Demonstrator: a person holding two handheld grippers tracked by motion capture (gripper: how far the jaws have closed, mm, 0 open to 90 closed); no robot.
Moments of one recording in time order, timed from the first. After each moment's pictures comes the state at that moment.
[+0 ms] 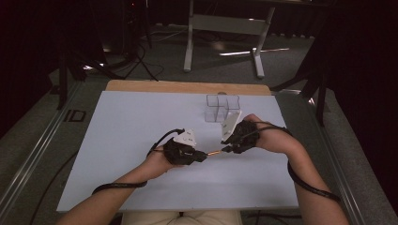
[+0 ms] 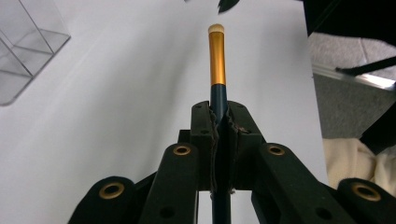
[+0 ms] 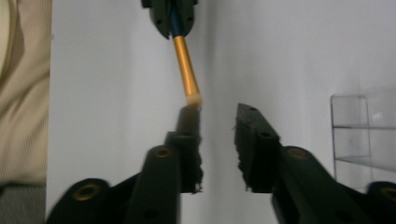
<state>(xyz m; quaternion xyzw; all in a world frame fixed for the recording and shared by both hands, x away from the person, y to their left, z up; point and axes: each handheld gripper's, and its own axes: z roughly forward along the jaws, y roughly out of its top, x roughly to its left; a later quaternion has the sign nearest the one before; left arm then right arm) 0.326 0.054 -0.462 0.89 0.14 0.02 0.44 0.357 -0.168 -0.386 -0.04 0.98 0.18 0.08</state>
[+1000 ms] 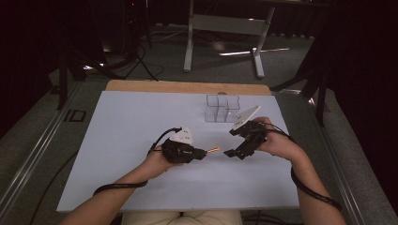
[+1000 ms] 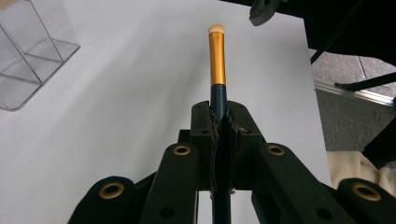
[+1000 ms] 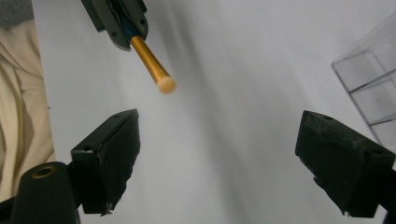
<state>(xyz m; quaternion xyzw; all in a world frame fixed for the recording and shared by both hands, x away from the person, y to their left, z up) 0.329 0.058 -0.464 0.87 0.15 0.03 0.47 0.371 -0.201 -0.409 0.13 0.95 0.28 0.04</state>
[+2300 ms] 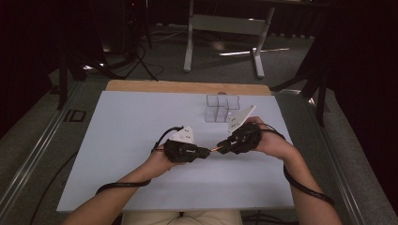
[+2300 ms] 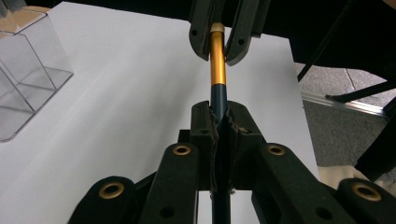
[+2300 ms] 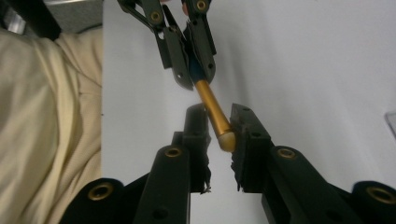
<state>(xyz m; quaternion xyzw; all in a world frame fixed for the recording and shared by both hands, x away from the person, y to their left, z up) 0.329 0.054 -0.459 0.86 0.12 0.02 0.50 0.363 -0.184 -0.399 0.06 0.95 0.32 -0.02</state>
